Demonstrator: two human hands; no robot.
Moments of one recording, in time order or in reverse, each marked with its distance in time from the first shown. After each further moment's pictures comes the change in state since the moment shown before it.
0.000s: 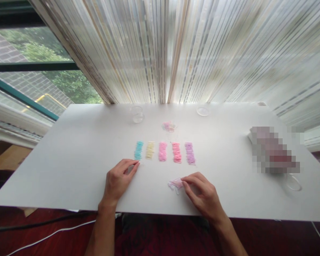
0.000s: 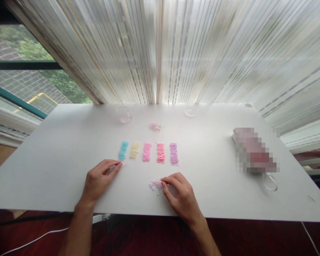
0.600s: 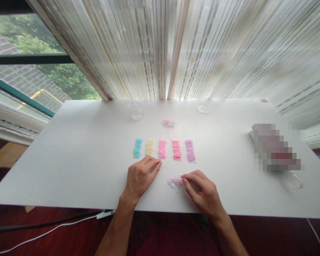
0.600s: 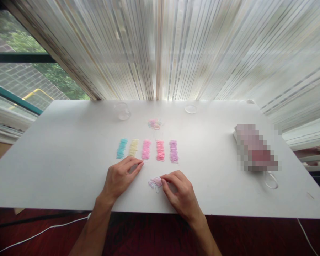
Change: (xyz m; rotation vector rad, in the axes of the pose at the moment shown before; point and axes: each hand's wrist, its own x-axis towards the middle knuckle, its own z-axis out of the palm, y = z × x) left_hand 0.012 0.054 0.038 0.001 -0.142 0.104; right_hand 0.001 0.000 0.001 0.003 -0.020 0.029
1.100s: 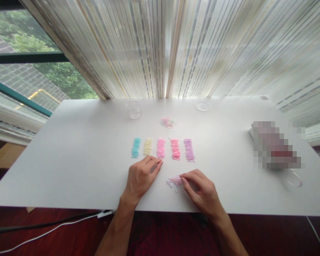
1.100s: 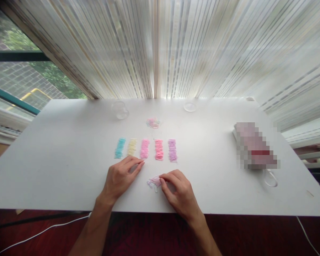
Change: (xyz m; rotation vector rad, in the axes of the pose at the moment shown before) left_hand 0.004 0.009 0.000 -0.001 -0.017 0.032; right_hand 0.000 -0.002 -0.002 -0.001 -0.010 0.002
